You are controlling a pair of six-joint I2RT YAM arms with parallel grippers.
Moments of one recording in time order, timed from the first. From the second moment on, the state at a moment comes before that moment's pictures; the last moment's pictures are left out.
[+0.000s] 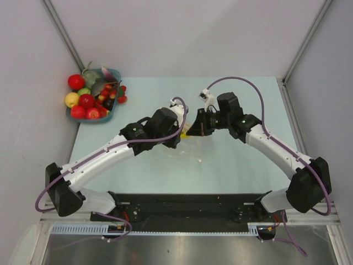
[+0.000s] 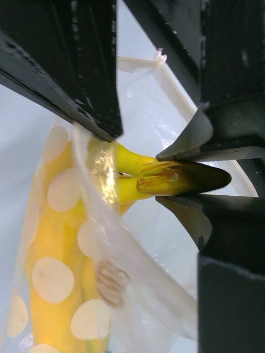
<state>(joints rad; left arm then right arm) -0.88 1.34 1.27 -0.70 -0.13 -0.24 0.59 1.39 1.18 -0.35 -0.58 0.39</state>
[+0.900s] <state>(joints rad) -0.95 1.18 1.20 -0.61 -0.02 0.10 0.47 1.48 1.04 -0.01 -0.93 1.02</state>
